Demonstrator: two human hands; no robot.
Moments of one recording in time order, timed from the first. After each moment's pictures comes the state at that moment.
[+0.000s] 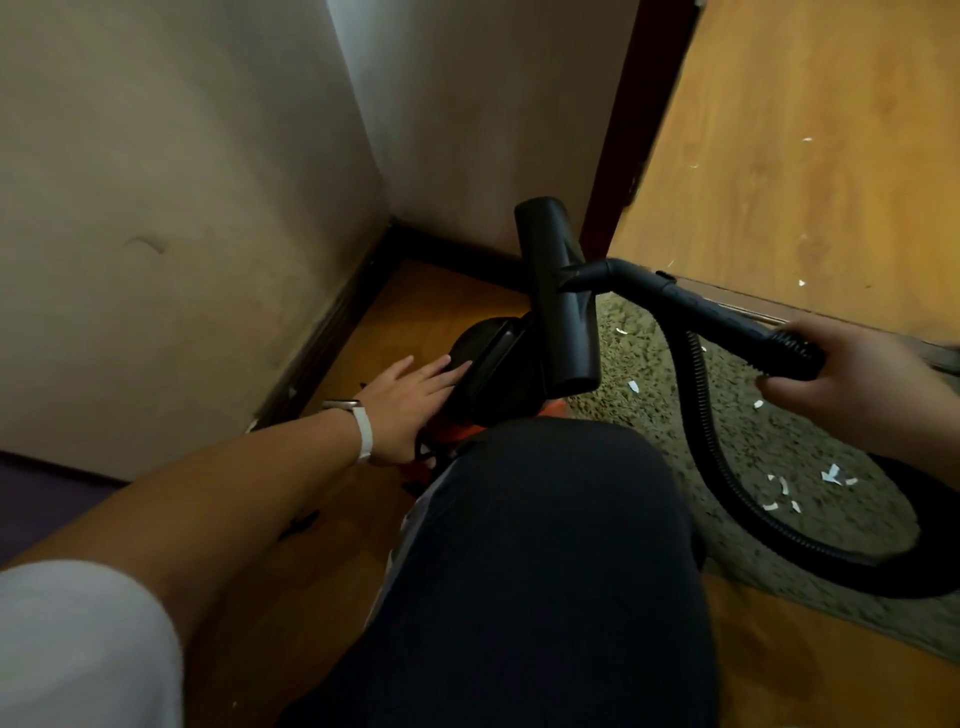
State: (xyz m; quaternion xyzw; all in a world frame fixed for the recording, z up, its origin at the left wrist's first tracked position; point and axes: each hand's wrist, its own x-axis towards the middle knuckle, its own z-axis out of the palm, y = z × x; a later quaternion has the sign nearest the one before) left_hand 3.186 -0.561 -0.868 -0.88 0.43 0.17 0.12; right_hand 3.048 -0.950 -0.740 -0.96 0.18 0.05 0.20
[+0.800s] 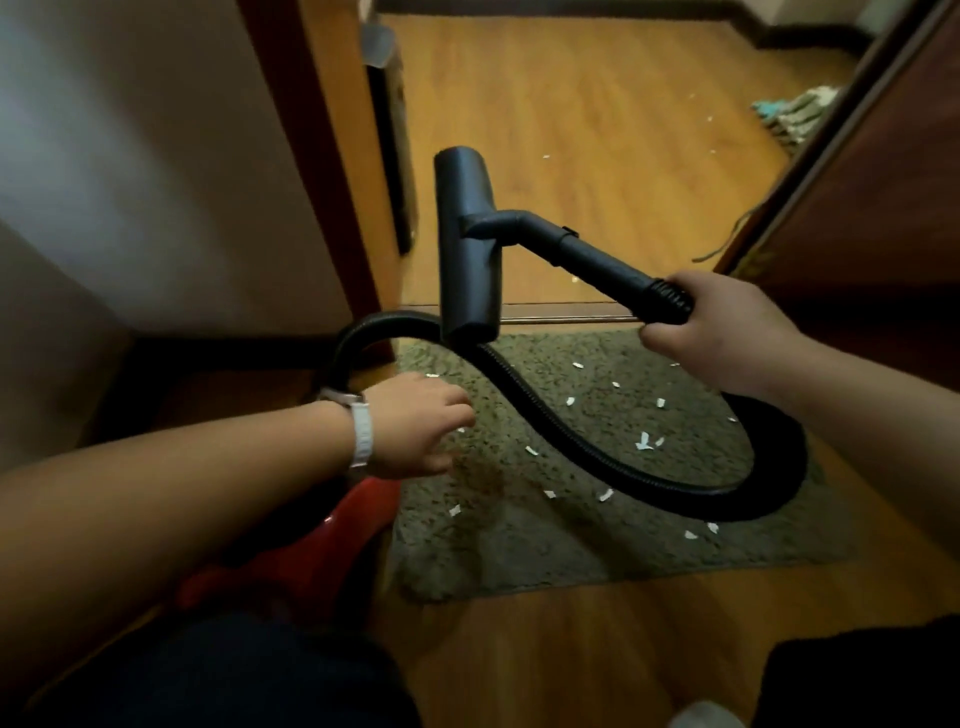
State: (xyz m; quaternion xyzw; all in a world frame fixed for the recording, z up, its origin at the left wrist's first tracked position) left_hand 3.196 -0.821 -0.819 -0.70 0.71 0.06 0.07; right_hand 3.021 -1.066 -0.721 -0.91 0.34 -0.02 0.23
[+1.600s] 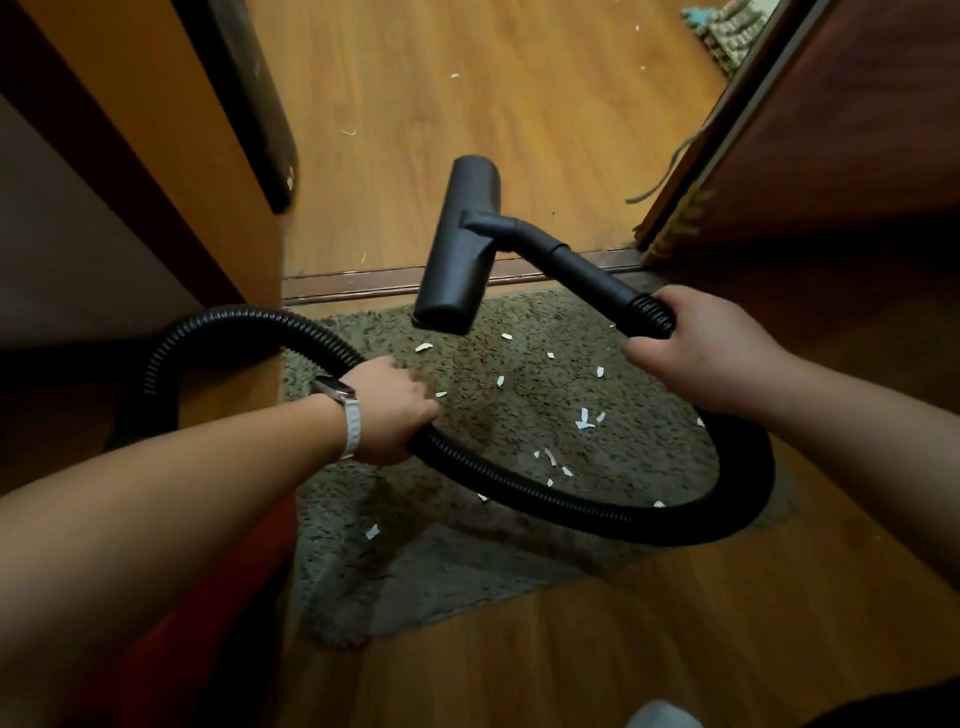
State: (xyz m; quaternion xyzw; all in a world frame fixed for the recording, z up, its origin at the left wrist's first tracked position) left_hand 3.215 -0.937 -0.915 -0.65 0.73 0.06 0.19; right_hand 3.003 -1.139 -0.792 -0.88 0.42 0.05 0.22
